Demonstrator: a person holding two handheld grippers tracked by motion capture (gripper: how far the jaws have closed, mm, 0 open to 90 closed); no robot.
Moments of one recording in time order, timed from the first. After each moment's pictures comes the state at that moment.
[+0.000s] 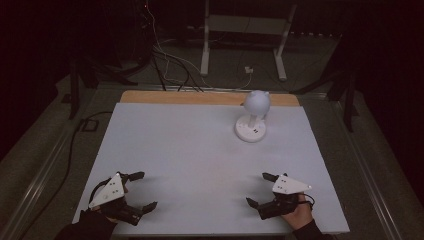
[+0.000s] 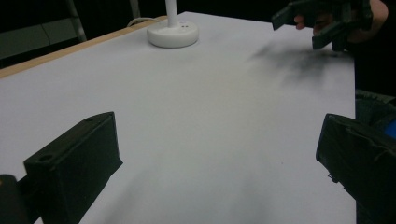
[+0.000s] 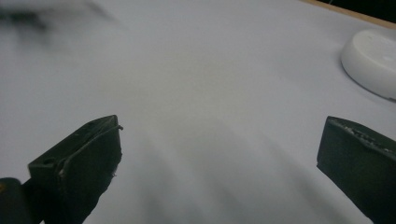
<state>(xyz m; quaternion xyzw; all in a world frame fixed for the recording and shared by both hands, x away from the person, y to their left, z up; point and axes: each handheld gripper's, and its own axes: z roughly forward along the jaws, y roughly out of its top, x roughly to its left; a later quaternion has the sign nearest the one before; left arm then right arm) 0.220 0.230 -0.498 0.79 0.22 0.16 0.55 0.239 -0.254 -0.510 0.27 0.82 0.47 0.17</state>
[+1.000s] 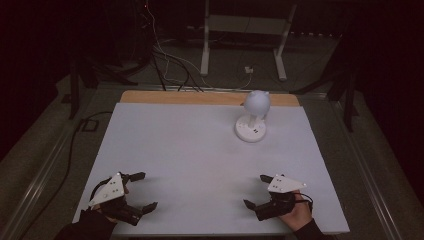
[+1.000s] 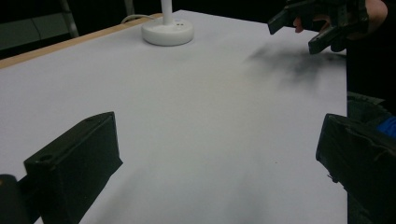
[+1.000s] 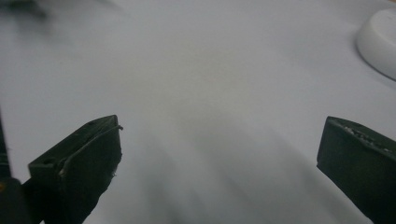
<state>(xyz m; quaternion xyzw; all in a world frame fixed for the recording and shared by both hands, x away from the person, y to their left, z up) 0.222 0.230 -0.499 0.79 0.22 0.14 0.56 0.237 -0.243 -0.504 0.29 0.83 0.45 0.15</state>
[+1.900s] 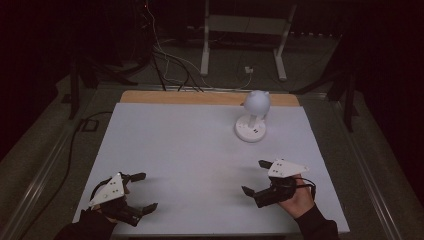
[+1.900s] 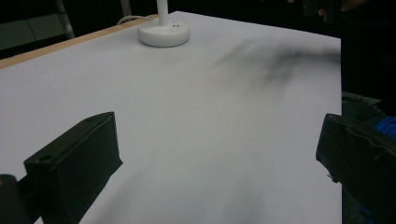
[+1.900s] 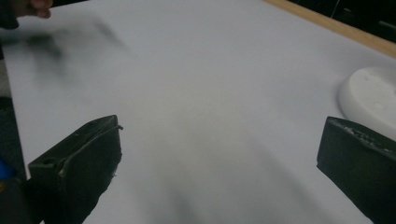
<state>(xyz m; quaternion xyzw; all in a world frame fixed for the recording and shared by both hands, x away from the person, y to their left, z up) 0.221 0.229 -0.498 0.79 0.22 0.14 0.56 0.257 -0.233 -0.451 0.27 0.83 0.46 0.16</state>
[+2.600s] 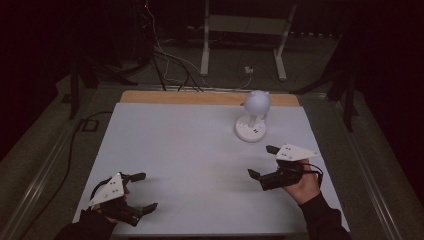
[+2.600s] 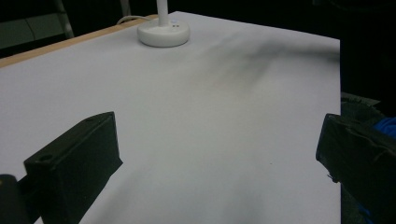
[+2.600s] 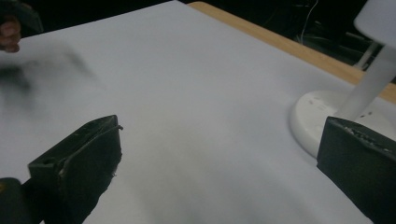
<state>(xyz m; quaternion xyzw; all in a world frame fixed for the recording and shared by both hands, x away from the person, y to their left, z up) 0.221 0.230 -0.498 0.79 0.22 0.14 0.56 0.284 -0.247 -0.426 0.29 0.81 0.47 0.19</state>
